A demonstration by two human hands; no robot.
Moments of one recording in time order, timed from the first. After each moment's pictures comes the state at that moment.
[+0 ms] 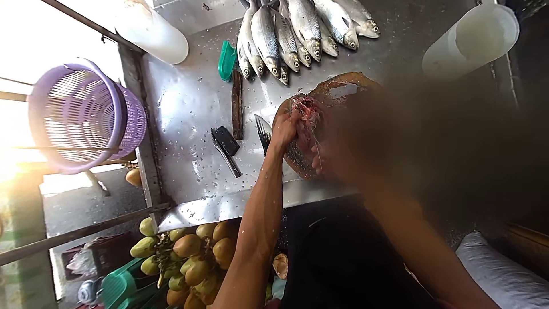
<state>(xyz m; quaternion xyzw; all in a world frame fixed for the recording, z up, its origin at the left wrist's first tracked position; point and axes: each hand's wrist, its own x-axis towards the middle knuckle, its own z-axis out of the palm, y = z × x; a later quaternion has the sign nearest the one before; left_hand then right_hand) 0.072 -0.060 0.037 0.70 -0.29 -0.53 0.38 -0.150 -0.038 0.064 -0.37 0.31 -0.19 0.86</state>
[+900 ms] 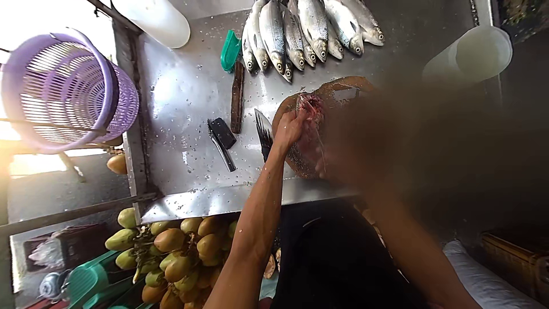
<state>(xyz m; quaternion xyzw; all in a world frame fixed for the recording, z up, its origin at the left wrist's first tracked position) 0.065 -0.054 0.042 0.71 -0.37 -0.47 0.36 -0.158 -0.035 0.078 -0.43 0.33 -0.19 0.82</state>
